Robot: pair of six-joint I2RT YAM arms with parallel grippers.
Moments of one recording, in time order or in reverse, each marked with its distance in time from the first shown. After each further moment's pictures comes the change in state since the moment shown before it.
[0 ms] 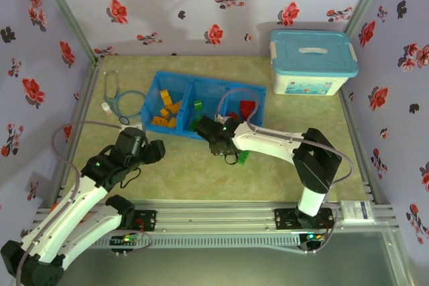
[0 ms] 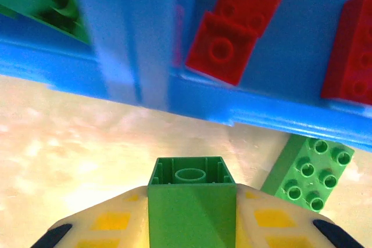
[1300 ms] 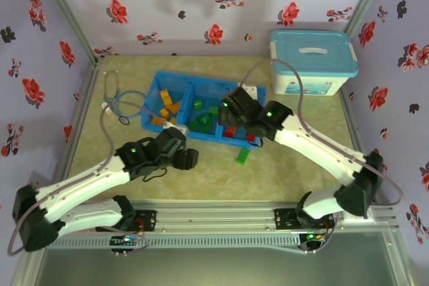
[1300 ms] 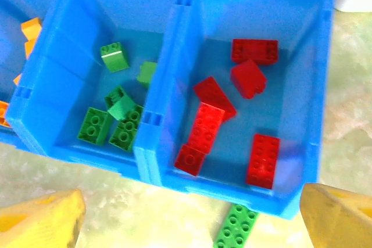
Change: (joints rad) left arm -0.423 0.386 0.179 0.091 -0.019 0.040; right arm -0.121 -0.372 0.040 -0.046 0.117 -0.172
